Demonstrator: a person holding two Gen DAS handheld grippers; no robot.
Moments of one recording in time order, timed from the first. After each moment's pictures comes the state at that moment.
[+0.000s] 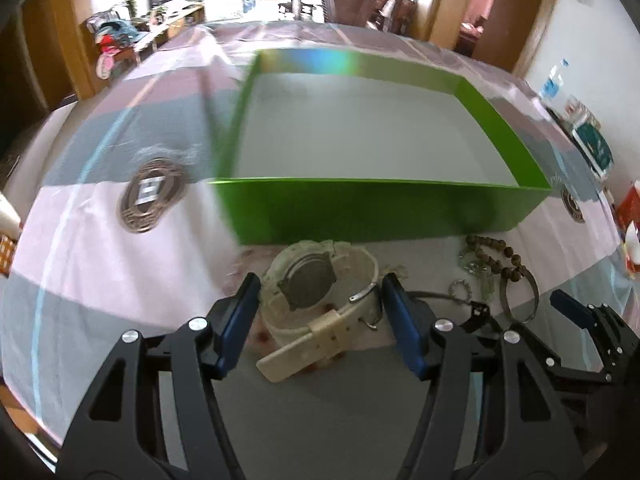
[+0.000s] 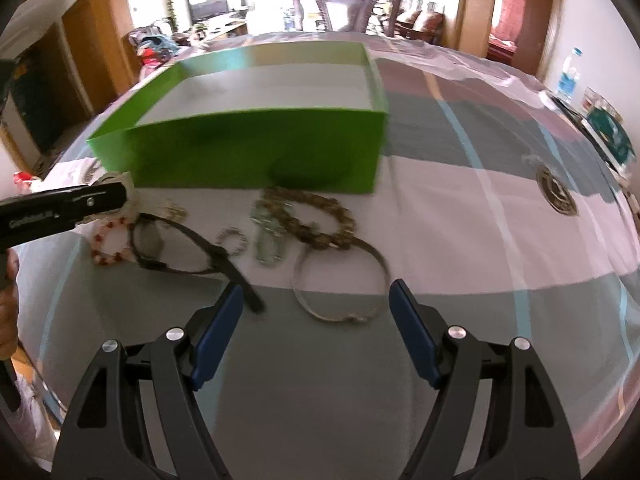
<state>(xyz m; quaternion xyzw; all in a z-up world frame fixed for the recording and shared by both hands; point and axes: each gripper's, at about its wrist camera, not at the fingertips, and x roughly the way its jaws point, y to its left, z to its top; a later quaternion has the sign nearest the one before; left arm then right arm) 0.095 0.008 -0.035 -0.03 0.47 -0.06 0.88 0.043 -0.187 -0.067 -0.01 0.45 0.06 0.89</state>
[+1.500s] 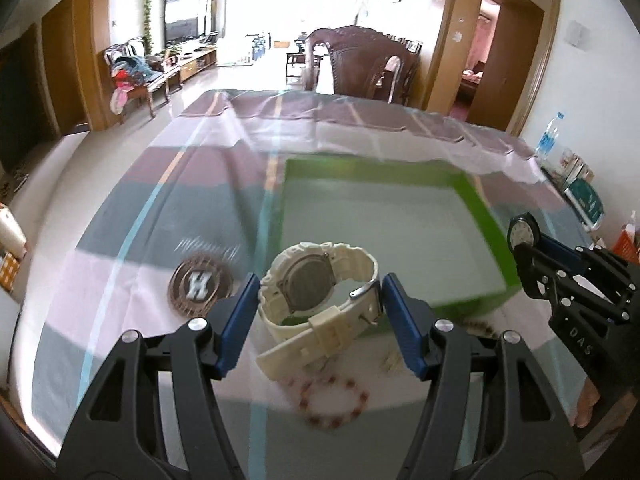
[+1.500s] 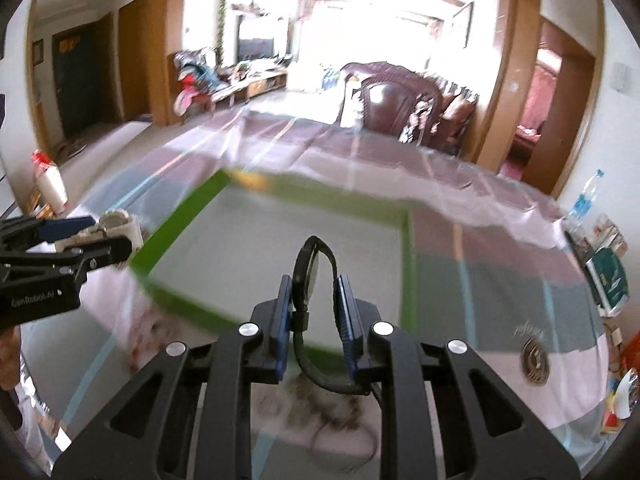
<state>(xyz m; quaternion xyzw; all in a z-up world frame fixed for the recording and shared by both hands) 0.126 0.029 0.047 -0.04 0.39 -0.06 0.92 0.106 -0.149 0.045 -0.09 0.33 0.08 0.94</state>
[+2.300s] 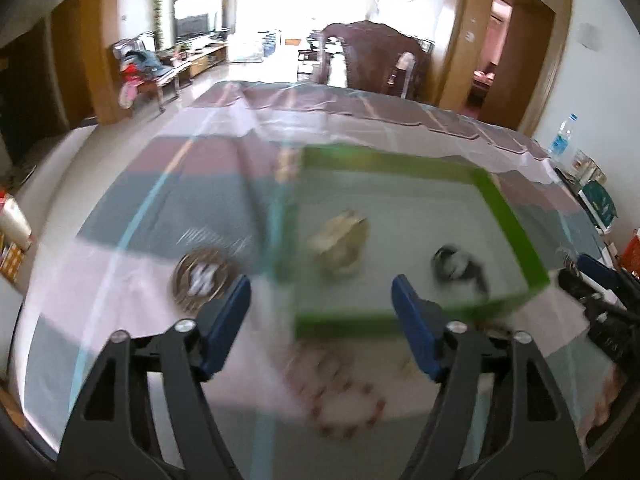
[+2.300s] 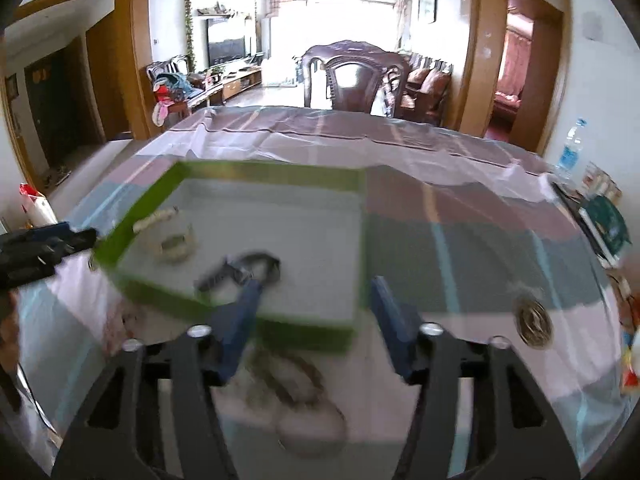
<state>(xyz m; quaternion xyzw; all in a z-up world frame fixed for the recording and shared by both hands) 0.117 0.045 0.014 -0.05 0.40 -0.03 0.92 0.083 -0.208 0.013 -0.04 0.35 0.05 0.93</state>
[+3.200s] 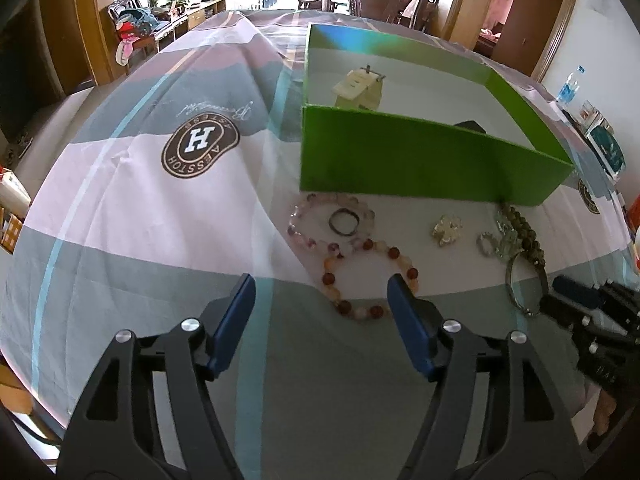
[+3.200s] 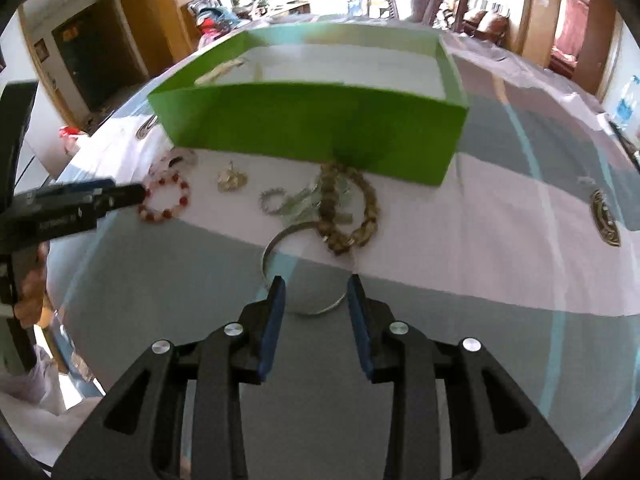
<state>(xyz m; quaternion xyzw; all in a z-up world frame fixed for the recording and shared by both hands) 0.067 0.040 -0.063 -0.03 0.48 -0.03 0.88 0.043 -0.178 -0.068 -0.03 0.47 0.14 0.87</state>
